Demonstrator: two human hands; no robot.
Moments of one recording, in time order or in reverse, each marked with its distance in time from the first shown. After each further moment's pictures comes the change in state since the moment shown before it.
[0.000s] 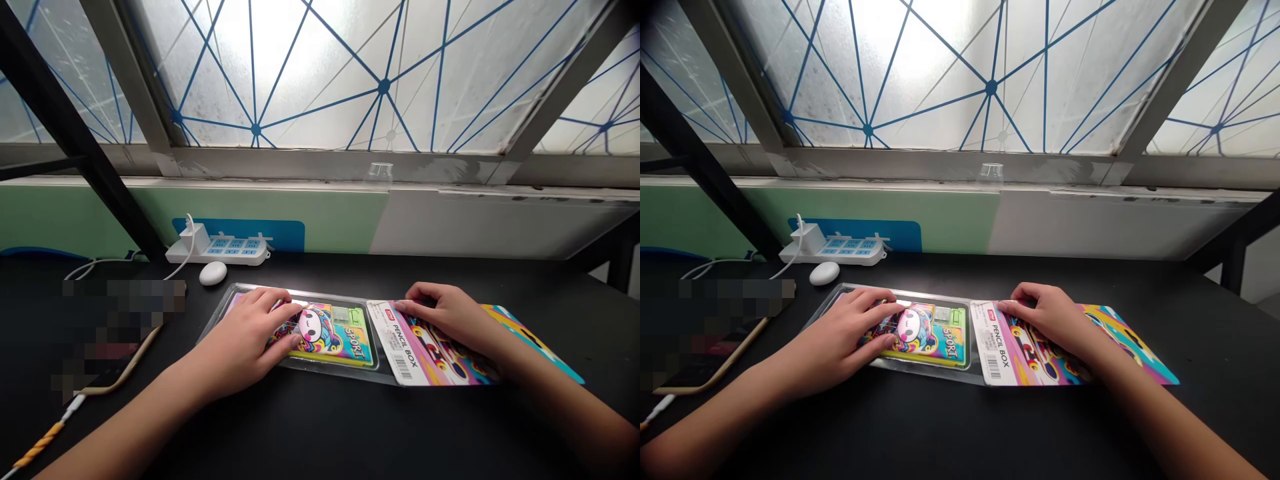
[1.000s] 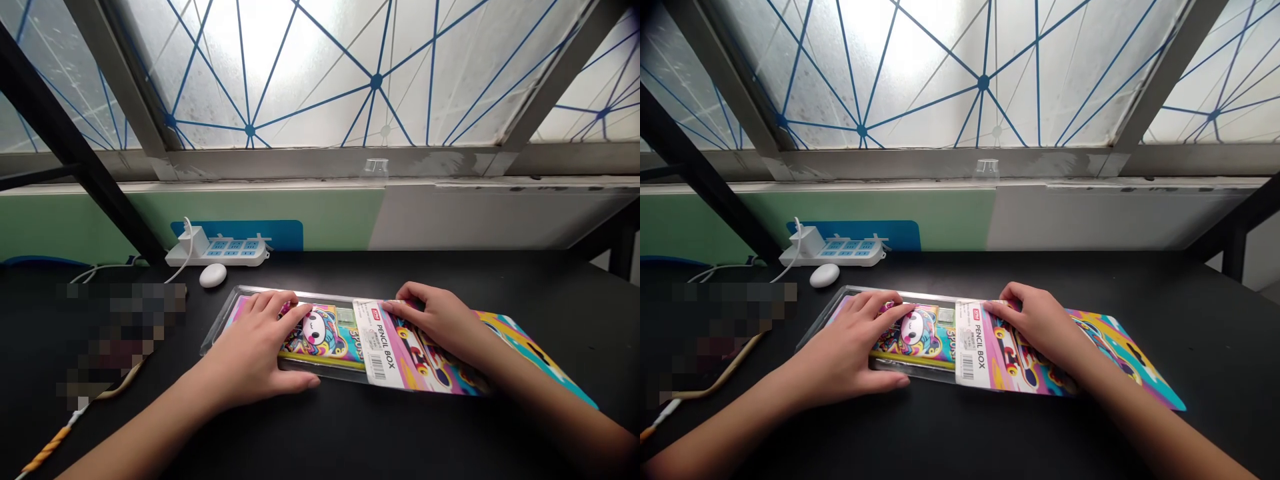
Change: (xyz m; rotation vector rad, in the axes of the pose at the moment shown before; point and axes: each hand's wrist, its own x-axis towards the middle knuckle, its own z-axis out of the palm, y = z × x) left_hand 0.001 0.010 0.011 0.057 -0.031 0.007; right_hand -0.017 -0.026 0.021 -0.060 0.087 -0.028
